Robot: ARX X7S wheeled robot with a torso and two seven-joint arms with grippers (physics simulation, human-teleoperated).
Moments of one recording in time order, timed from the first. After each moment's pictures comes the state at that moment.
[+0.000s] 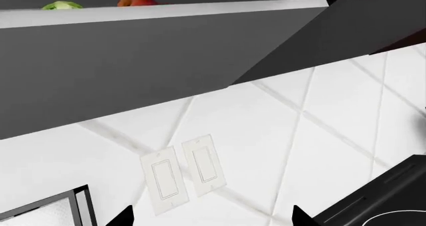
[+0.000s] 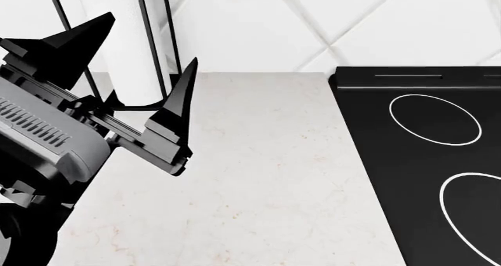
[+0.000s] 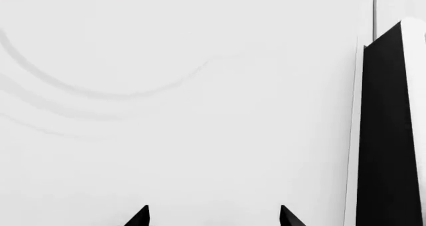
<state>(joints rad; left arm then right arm) -0.78 -0.96 0.47 0.81 -0.95 -0.34 -0.42 1.93 0.32 -0.72 0.02 0.39 0.82 0.33</state>
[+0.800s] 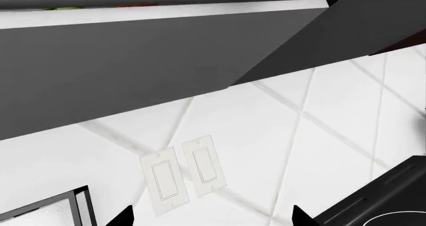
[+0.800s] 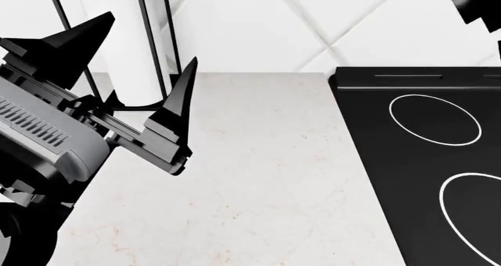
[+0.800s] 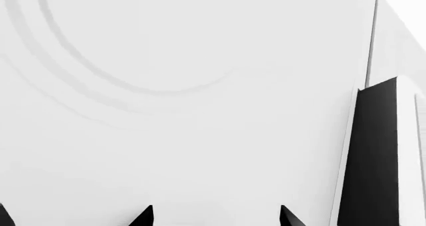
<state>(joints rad) -0.77 -0.96 0.46 0.81 -0.95 -0.33 -0.42 1.97 0.28 -0.91 0.05 0.19 0.89 0.34</state>
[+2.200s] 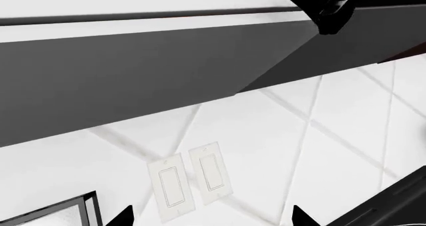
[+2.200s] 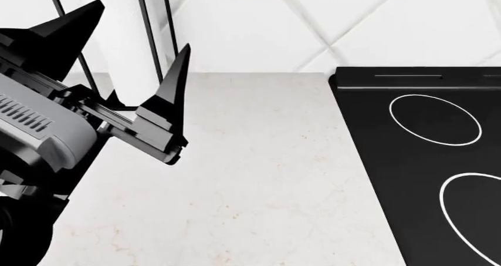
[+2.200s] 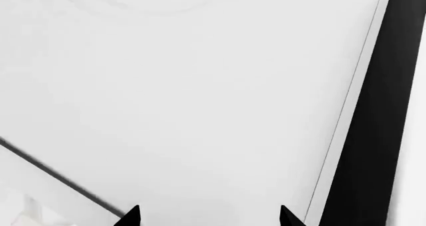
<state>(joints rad) -0.80 -0.96 0.45 0.80 -0.97 -0.33 -0.43 1.83 0.52 -0.67 -0.34 0.60 1.13 0.37</state>
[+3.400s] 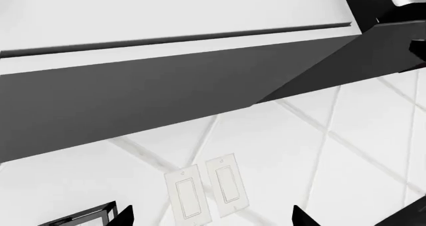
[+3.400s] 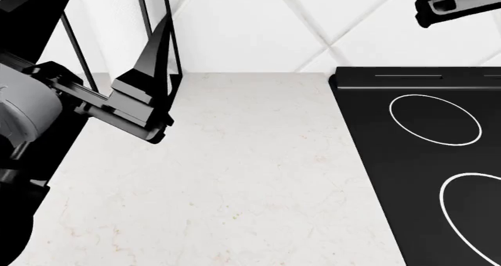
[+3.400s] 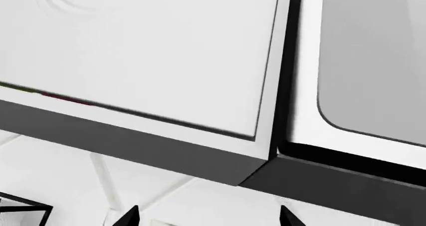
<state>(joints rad) -0.87 -0.98 0.41 0.80 -1.04 -0.37 -0.48 1.08 0.72 0.01 -0.77 0.94 0.91 0.41</state>
